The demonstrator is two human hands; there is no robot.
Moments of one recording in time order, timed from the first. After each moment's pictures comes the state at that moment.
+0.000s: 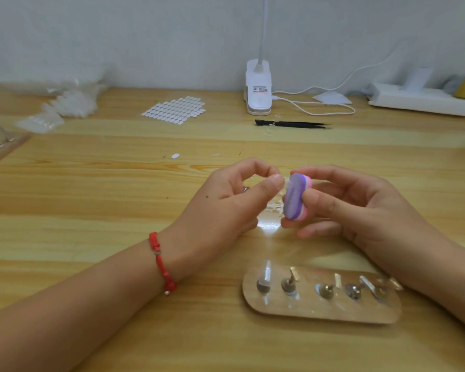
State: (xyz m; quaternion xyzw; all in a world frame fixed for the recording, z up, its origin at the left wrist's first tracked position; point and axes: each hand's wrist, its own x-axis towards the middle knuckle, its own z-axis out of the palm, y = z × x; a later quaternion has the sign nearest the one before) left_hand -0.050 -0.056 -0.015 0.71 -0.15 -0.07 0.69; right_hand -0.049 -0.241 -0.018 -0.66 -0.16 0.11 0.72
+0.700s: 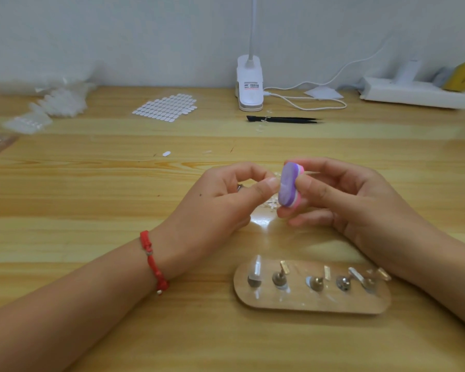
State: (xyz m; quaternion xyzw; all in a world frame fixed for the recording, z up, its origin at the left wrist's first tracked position) left_hand -0.052 -0.056 -0.016 0.72 -0.15 -0.08 0.67; right_hand -0.046 -0.242 -0.020 -0.64 -0.12 0.11 0.75
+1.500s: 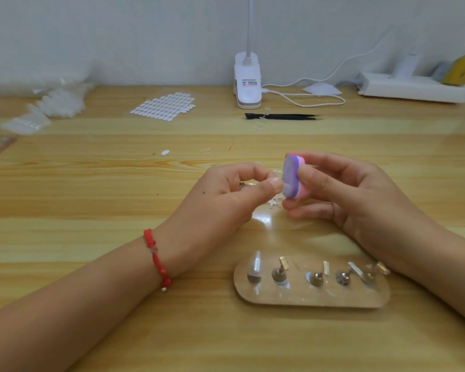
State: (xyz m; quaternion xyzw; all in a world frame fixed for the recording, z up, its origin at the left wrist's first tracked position) left_hand -0.050 -0.058 -0.018 0.74 -0.15 -0.07 0.65; right_hand -0.044 -0.243 -0.022 -0.64 -0.10 0.09 0.76
